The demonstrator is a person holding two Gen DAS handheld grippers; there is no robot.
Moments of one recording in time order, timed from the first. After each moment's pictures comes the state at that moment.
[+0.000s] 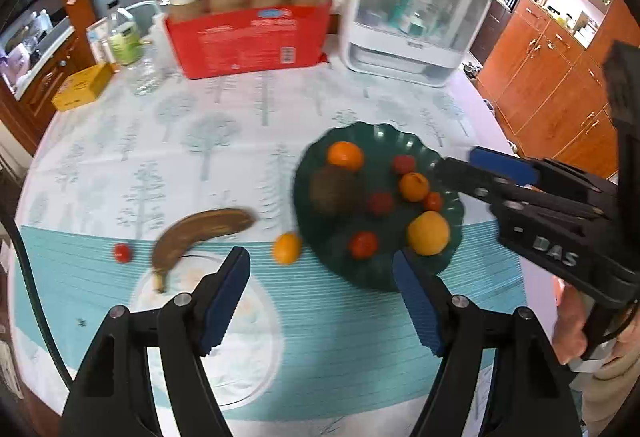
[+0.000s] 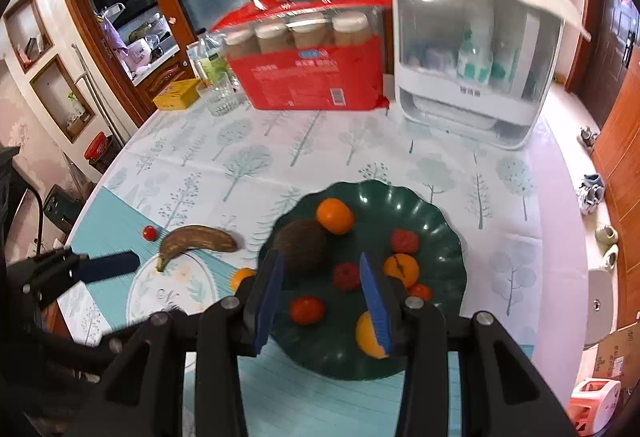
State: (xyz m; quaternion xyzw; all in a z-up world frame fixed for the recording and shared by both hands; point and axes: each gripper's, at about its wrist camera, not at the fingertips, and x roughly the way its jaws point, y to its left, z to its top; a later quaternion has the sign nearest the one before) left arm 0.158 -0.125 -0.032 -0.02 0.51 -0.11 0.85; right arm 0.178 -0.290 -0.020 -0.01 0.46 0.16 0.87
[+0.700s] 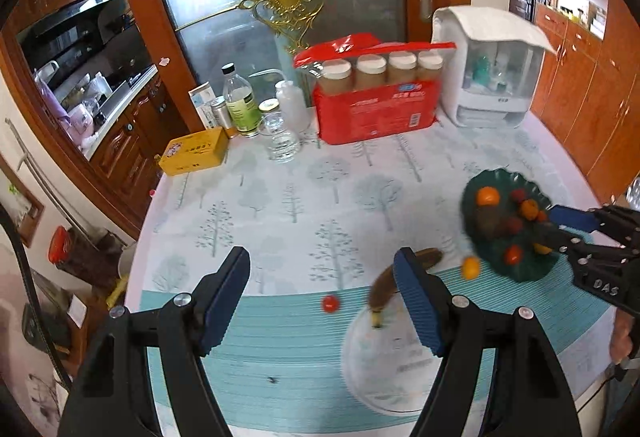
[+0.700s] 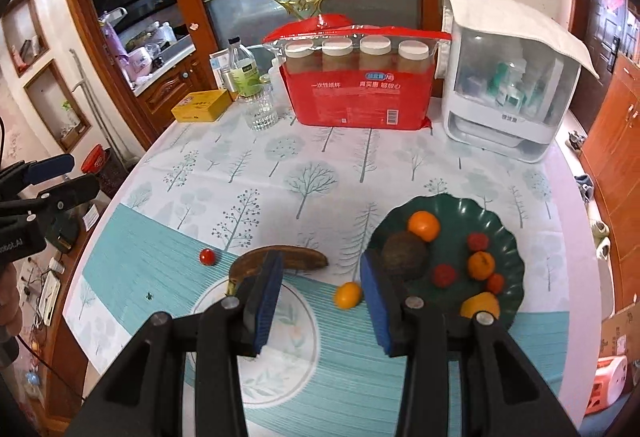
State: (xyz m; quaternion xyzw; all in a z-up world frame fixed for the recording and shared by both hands) left arm 0.155 0.086 0.041 0.09 0.42 -0.04 0.90; right arm 0.144 -0.152 0.000 -0.01 0.45 0.11 0.89
